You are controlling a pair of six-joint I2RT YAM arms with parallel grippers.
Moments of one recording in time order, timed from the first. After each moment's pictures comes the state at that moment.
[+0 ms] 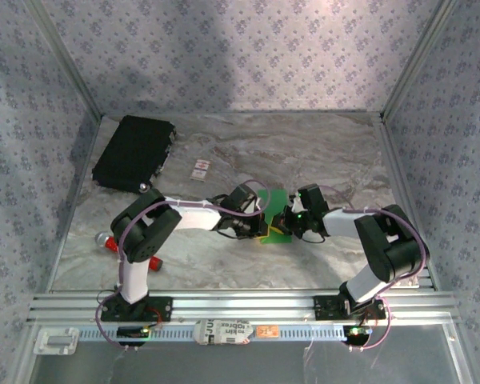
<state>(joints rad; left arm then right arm) -0.88 1.93 1.02 -0.03 0.47 -0.89 0.39 1.57 0.55 0.08 -0.61 0.88</state>
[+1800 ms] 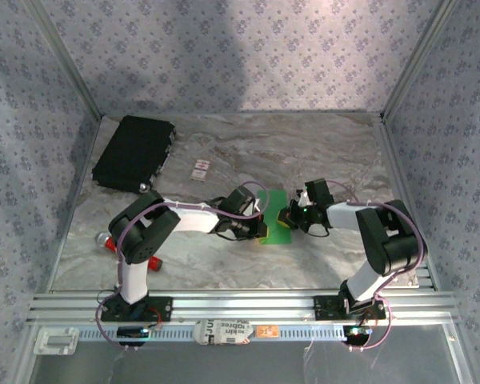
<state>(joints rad) -0.89 1.91 0.98 0.02 0.46 -0.89 0.29 1.62 0.61 0.00 -0.60 0.80</state>
